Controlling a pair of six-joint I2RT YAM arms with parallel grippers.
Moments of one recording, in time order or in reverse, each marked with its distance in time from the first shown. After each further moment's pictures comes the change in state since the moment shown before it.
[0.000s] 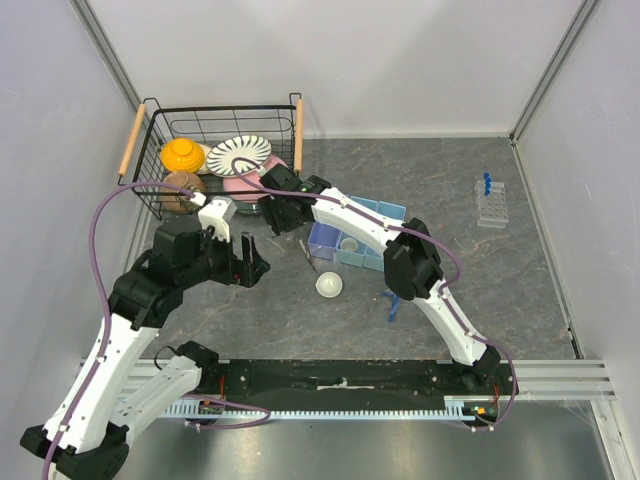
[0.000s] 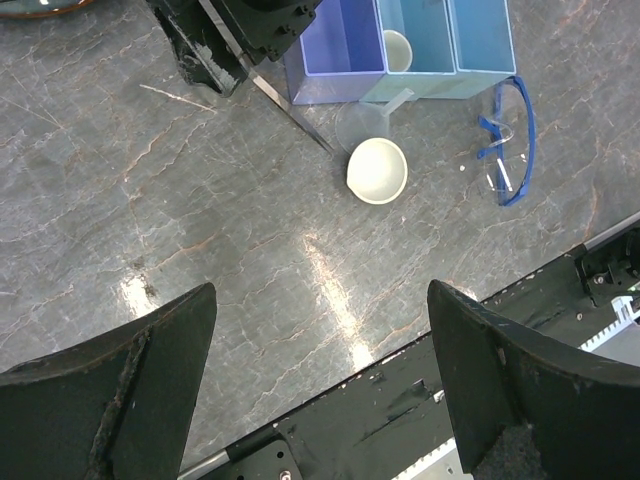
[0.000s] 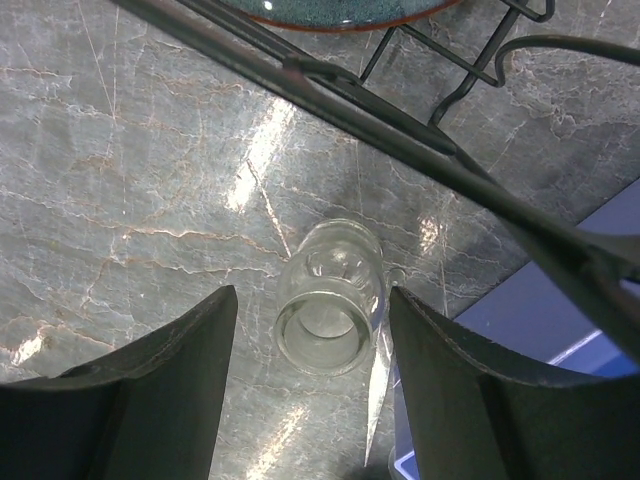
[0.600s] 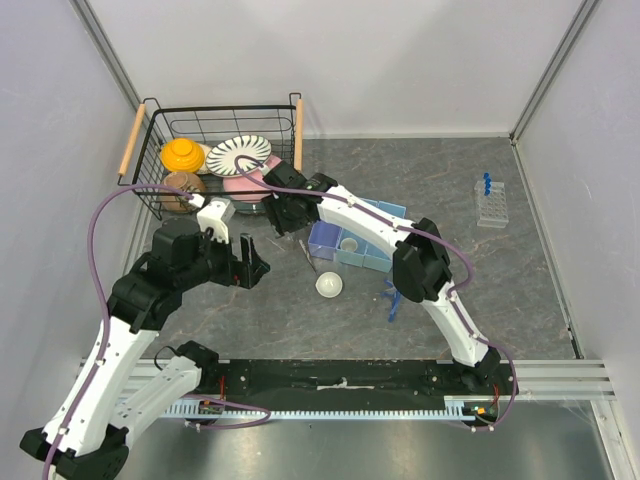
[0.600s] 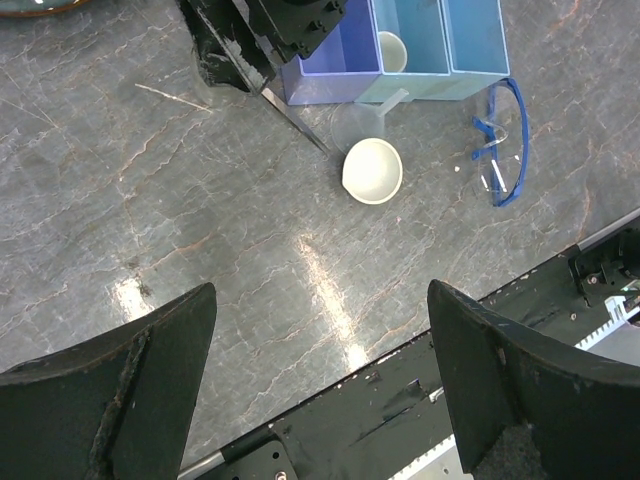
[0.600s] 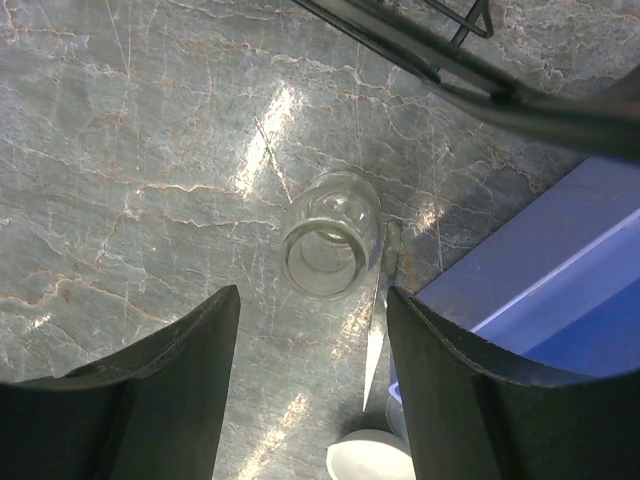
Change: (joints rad) left arm 0.000 -0.016 -0.009 0.003 0.006 -0.008; right arm 0.005 -0.089 -0.069 -0.037 -0.013 0.007
